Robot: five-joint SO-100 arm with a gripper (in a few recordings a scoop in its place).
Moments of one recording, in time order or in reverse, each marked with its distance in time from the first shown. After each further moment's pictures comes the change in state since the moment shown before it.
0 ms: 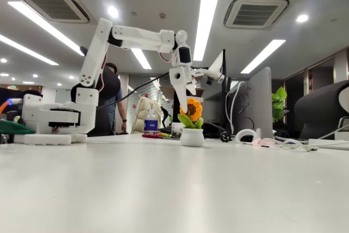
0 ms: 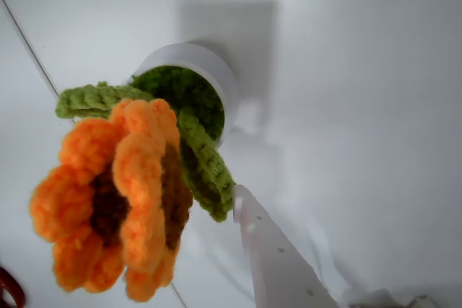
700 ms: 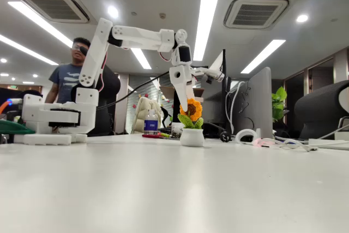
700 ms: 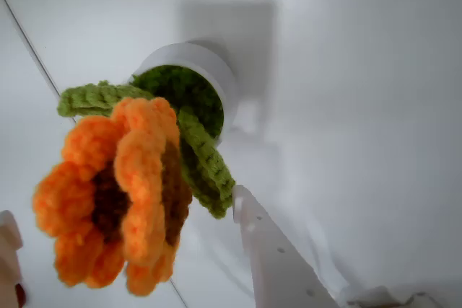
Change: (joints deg) arm 0.0 -0.7 -1.2 1.1 0.0
